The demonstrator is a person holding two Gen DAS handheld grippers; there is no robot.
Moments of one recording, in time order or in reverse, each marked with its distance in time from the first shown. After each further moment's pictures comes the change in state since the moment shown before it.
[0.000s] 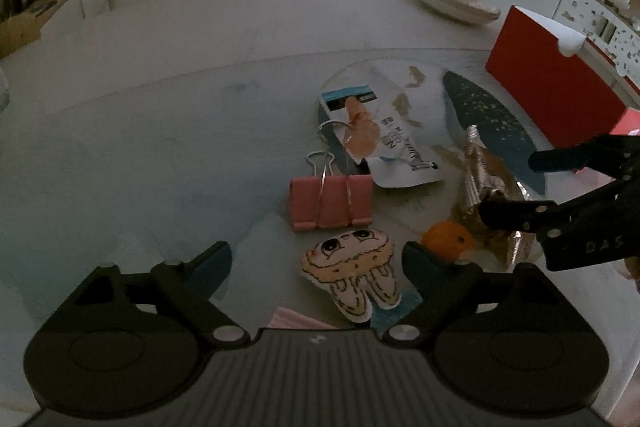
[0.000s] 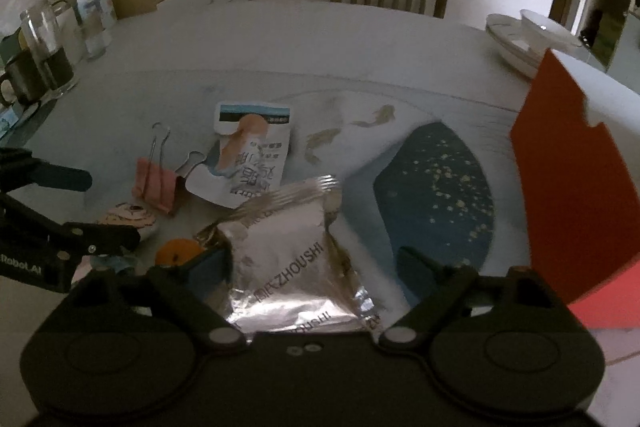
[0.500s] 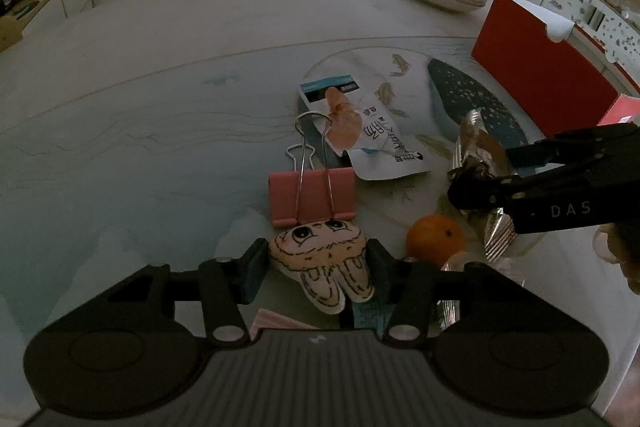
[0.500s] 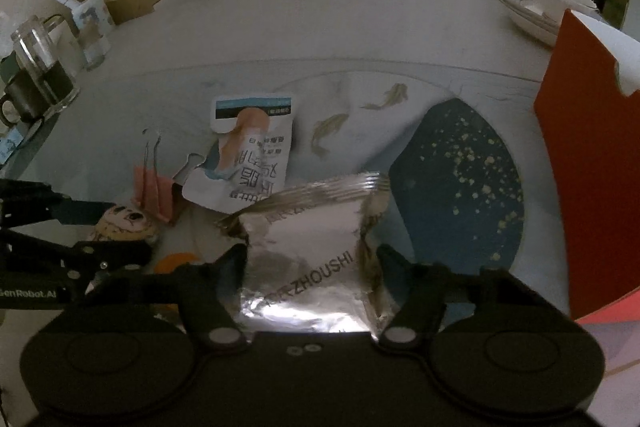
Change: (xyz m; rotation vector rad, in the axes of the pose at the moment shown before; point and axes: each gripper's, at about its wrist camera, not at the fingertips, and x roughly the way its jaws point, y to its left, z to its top) left arm 0.008 -0.008 0.001 0.037 0.023 -0.036; right arm 0.018 -0.011 0.007 0.077 0.047 0.077
